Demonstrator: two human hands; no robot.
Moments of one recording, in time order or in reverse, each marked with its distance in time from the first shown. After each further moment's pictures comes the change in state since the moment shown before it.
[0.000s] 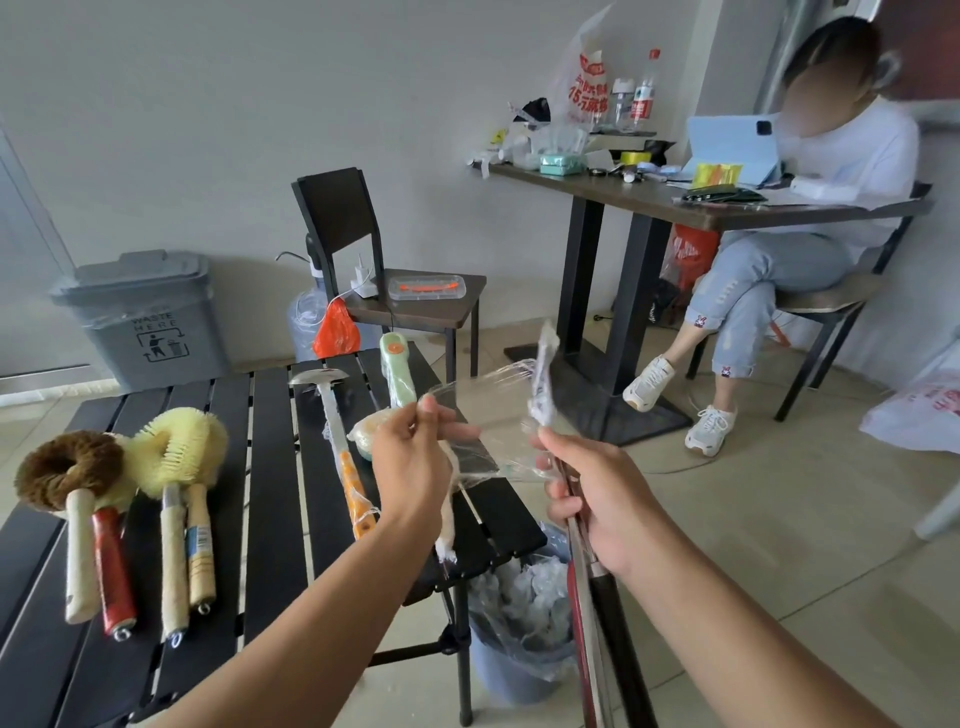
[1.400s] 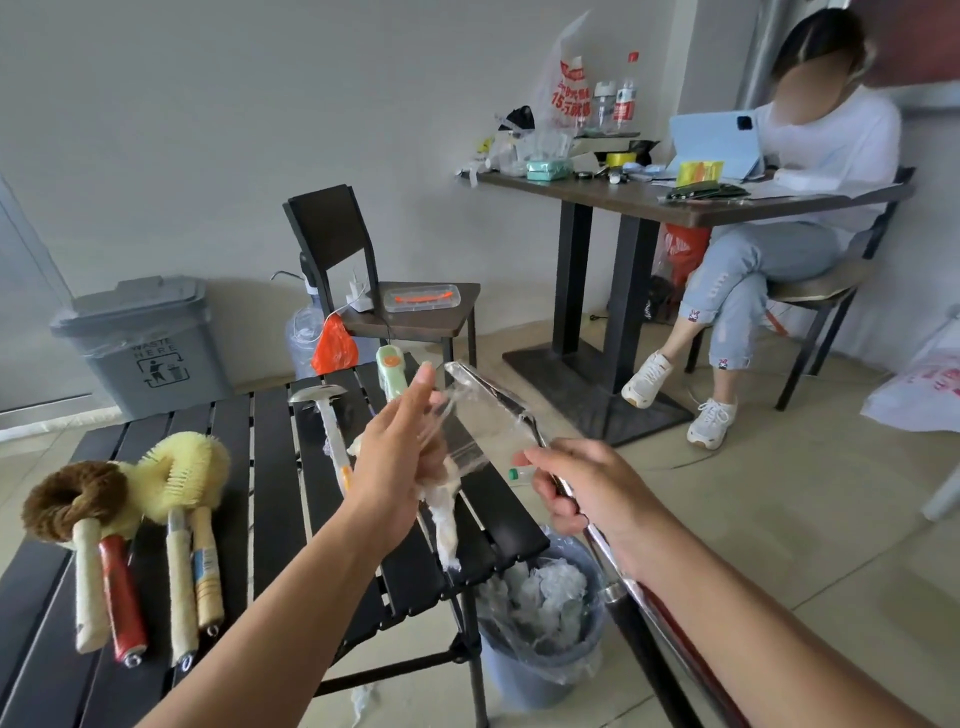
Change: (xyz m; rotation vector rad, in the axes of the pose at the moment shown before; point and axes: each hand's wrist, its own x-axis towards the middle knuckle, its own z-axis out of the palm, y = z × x) left_hand 0.010 0.031 -0.030 -0.259 -0.422 -0.185; right_hand -0.020 -0.013 0.002 -0.280 -0.194 -0.067
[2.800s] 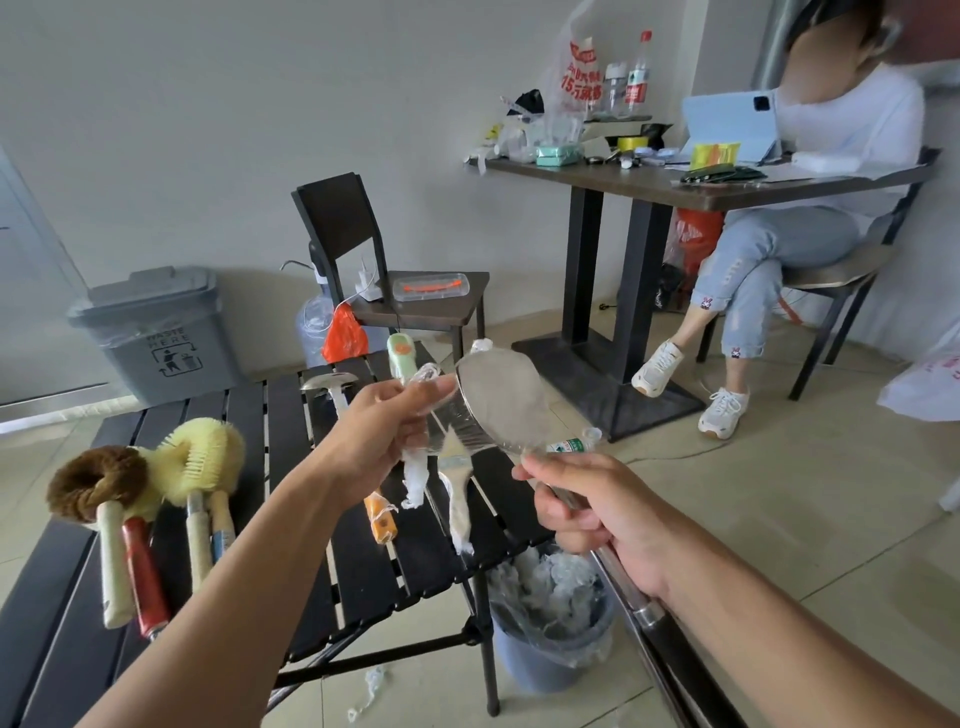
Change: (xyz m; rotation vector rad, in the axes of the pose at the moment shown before) left_hand 0.019 0.022 -0.041 0.303 -0.236 -0.024; right_hand -0.019 0.006 0.005 0.133 -0.228 0.108
